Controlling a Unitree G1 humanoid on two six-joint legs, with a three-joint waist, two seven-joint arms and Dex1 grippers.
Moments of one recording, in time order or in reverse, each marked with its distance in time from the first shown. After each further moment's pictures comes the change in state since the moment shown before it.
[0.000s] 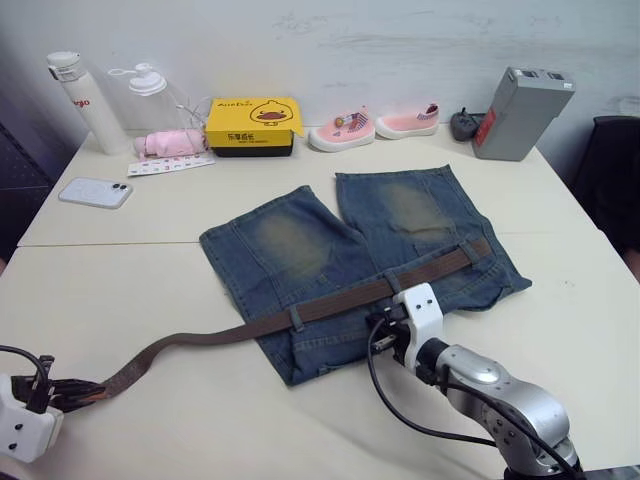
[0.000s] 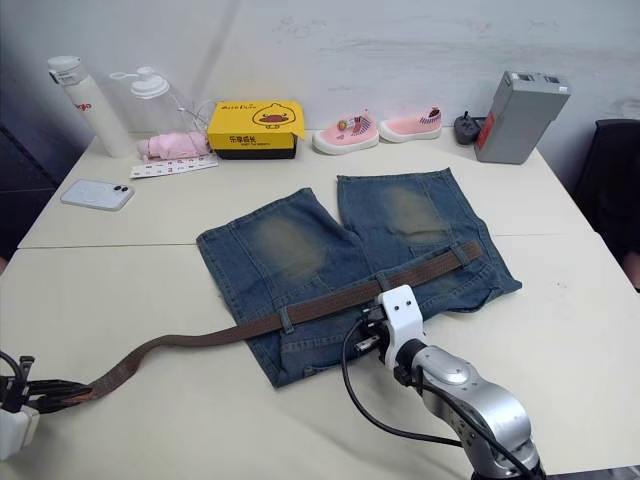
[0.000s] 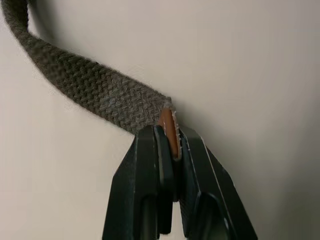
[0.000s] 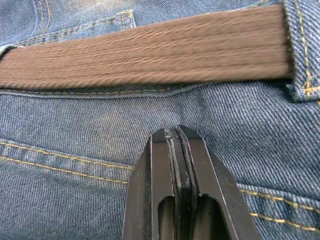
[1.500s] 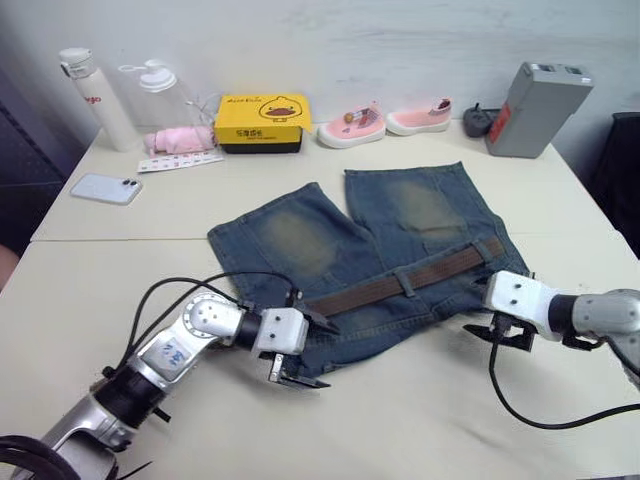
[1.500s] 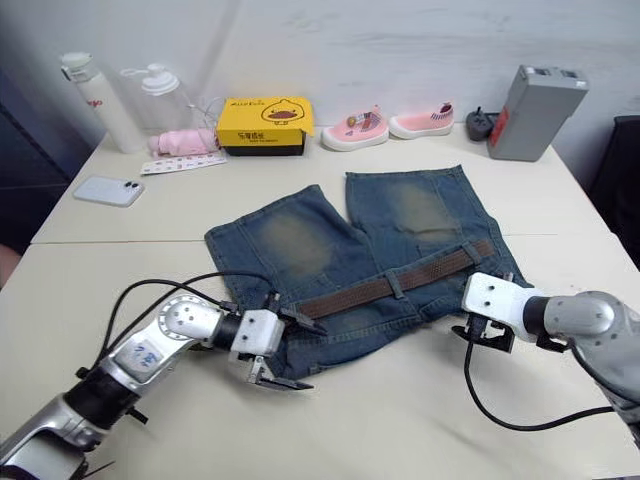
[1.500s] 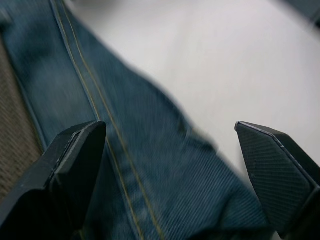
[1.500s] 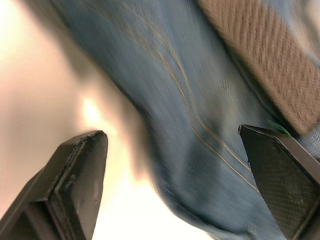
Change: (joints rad) left arm -0.382 -0.656 -0.447 -1.090 -0.509 1.475 -0.532; right arm -0.120 -0.769 -0.050 0.489 -0.564 -0.810 0.750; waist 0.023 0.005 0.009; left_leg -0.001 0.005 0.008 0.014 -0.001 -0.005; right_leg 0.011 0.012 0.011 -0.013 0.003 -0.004
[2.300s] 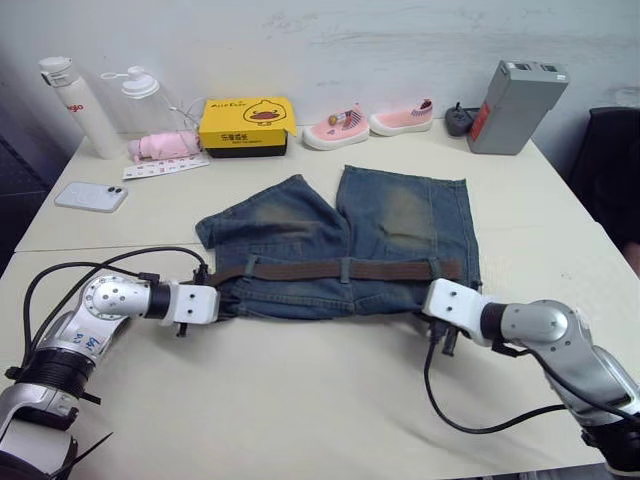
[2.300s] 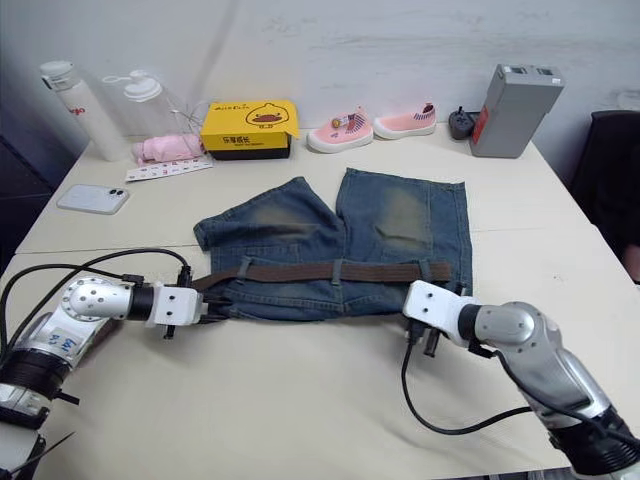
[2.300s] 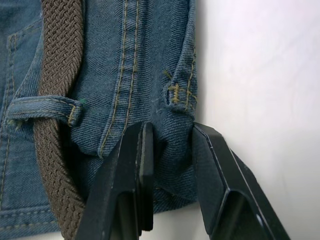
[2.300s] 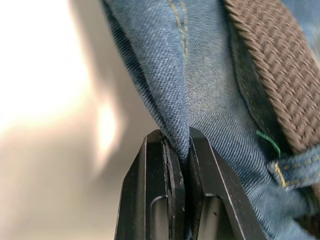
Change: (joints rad) left arm -0.041 0.211 0.282 0.503 0.173 -0.489 0.022; right arm -0.027 0.296 0.079 -0.285 -0.003 0.367 0.026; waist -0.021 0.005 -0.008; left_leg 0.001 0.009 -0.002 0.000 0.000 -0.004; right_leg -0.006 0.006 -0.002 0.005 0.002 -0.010
